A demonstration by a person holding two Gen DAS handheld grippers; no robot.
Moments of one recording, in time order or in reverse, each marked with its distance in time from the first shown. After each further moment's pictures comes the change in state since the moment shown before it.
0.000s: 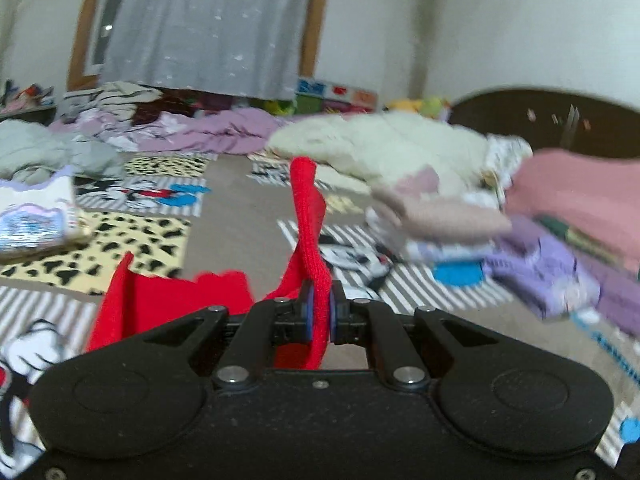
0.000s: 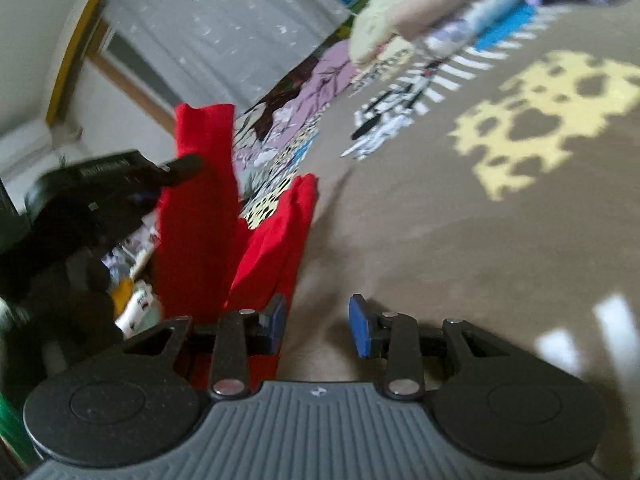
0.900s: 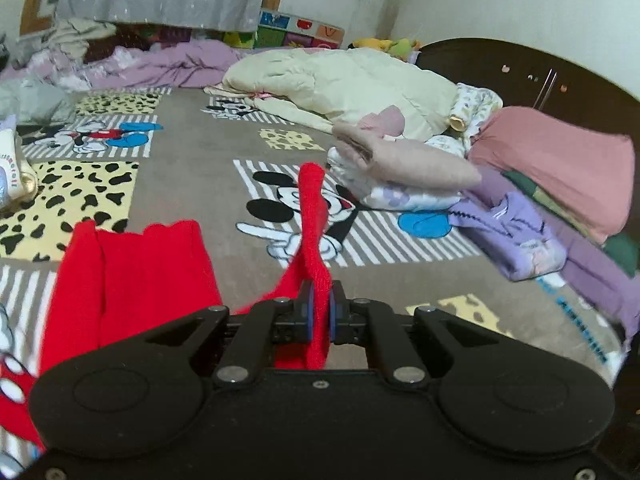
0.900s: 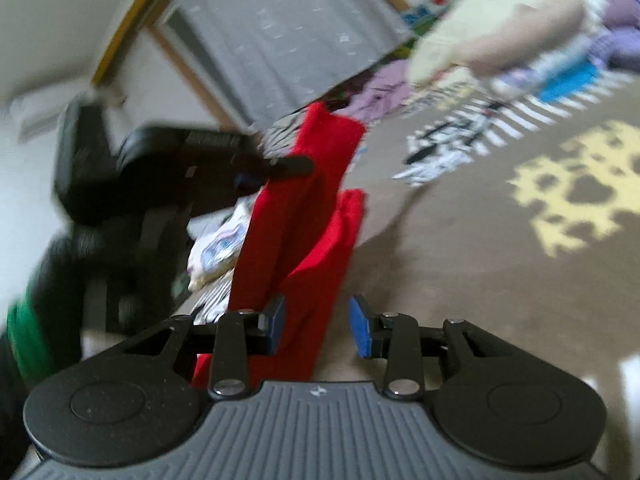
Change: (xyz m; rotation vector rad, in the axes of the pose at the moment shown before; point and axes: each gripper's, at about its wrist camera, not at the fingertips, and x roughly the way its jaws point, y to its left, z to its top) left arm 0.039 0.032 0.026 -0.040 0.217 -0.163; right arm 0.002 0.033 -0.001 -0.228 -0.015 0.067
